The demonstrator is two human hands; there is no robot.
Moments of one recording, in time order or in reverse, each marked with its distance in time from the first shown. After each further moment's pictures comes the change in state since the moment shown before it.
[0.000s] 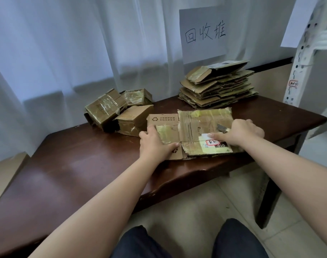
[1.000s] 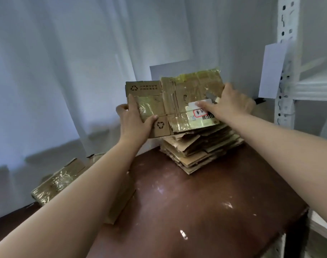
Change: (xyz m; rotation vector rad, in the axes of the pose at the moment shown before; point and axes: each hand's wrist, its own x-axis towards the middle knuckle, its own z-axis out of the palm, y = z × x) left_hand 0.181 0.150 -0.061 -0.152 0.351 0.490; right_hand 0.171 -0.038 -0.138 0.214 0.668 -0.041
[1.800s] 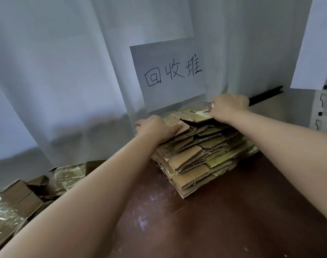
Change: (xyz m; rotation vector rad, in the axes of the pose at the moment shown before) left_hand 0.083 -0.019 0.157 0.461 -0.492 -0.293; right_hand 0.102 0.031 0.120 -0.289 -0.280 -0.233
